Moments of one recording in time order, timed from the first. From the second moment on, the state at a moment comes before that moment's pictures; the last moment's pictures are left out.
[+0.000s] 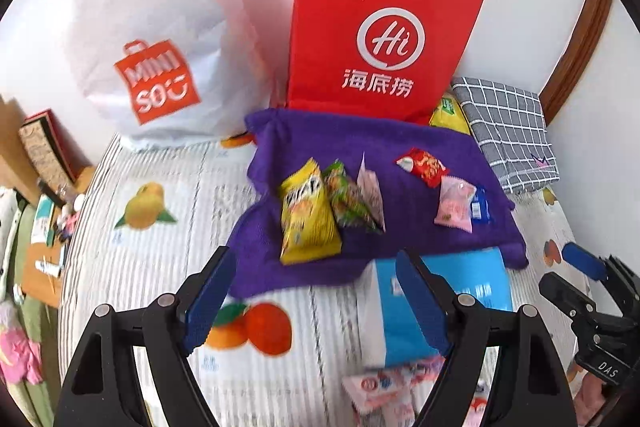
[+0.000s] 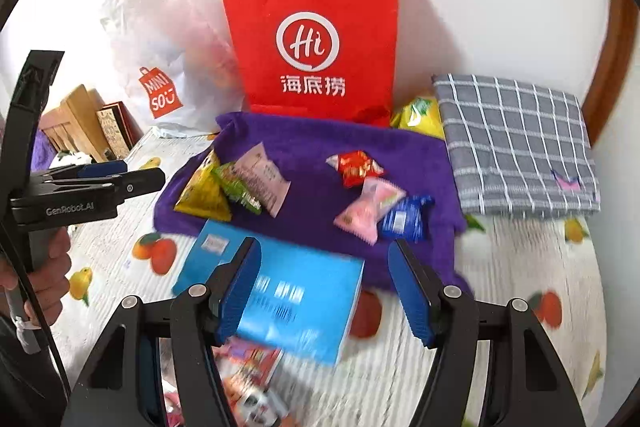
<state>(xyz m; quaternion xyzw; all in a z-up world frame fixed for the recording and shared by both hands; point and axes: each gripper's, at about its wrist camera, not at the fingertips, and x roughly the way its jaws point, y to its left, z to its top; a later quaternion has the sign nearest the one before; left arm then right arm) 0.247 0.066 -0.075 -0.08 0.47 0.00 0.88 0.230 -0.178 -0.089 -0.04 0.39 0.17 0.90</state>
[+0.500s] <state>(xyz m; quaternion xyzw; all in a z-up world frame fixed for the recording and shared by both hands) 0.171 0.071 -0.077 -0.09 0.47 -0.02 0.88 0.138 -0.174 -0.123 0.00 0.43 0.18 0.88</state>
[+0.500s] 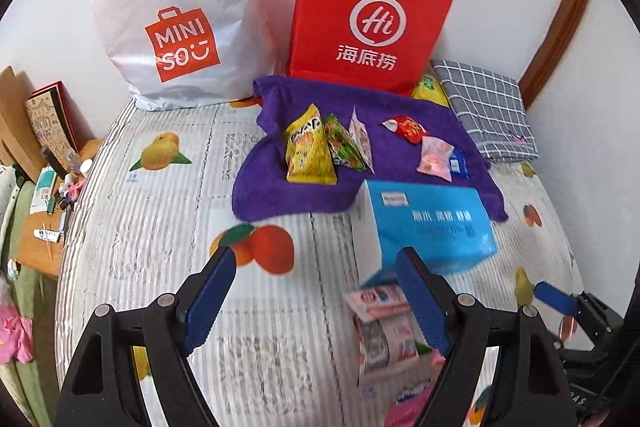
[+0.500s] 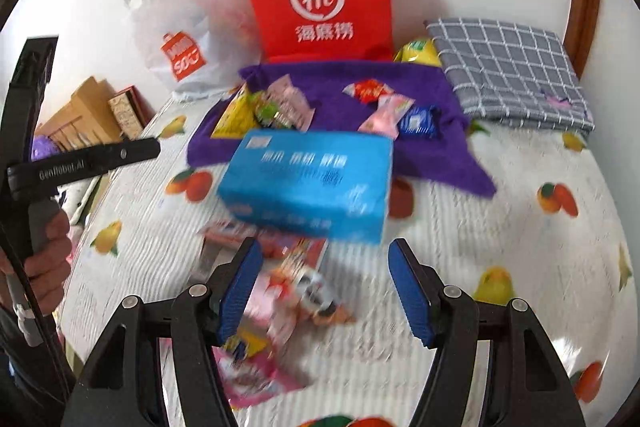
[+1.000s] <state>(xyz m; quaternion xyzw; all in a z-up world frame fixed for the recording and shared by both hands) 0.117 0.081 -0.070 -0.10 0.45 -0.03 0.89 0.066 -0.134 -0.158 0.00 0.46 0.23 0.86</state>
